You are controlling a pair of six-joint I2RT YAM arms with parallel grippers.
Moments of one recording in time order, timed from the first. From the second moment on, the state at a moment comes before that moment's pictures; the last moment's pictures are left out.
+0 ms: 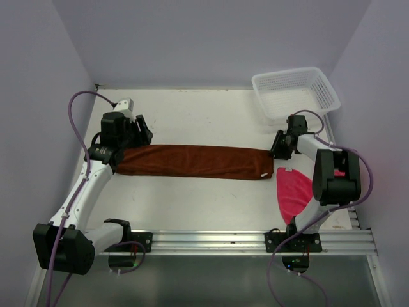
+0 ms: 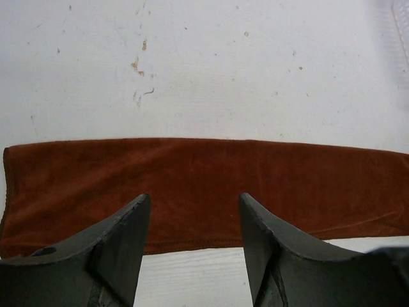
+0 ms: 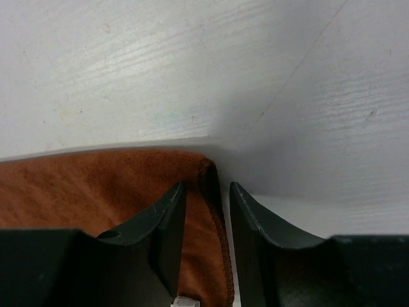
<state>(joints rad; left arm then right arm) -0.13 1.11 0.93 -0.39 0.07 -0.31 -0.03 1.71 0.98 -0.35 -0.12 0.40</state>
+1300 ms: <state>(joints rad) -0.13 1.11 0.93 -0.39 0.07 -0.31 -0.01 1.54 1.08 -0.56 0.00 0.32</state>
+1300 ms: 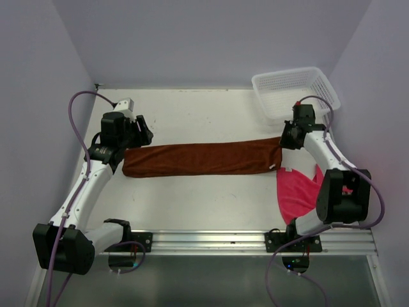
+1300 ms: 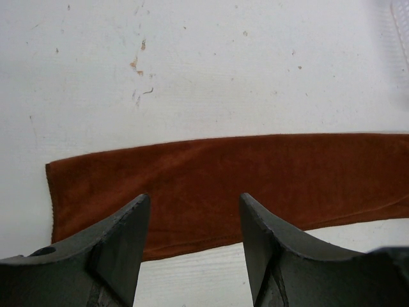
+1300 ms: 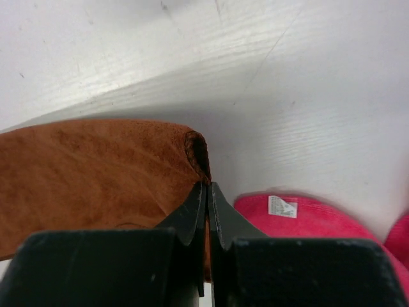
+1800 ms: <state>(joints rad) -0.13 1.11 0.93 -0.39 0.08 -0.31 0.01 1.48 1.39 -0.81 0.18 0.21</state>
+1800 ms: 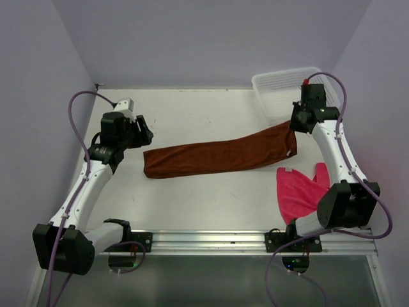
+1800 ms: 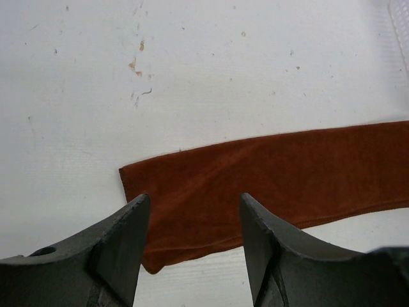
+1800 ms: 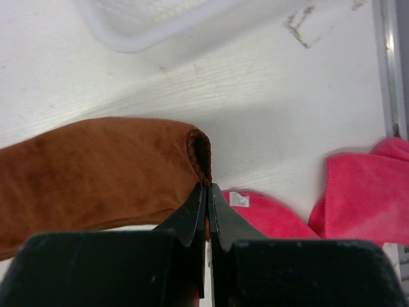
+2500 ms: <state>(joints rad) -0.13 1.10 0.93 -0.39 0.08 -0.31 0.39 1.68 1.55 -0.62 -0.34 0.51</state>
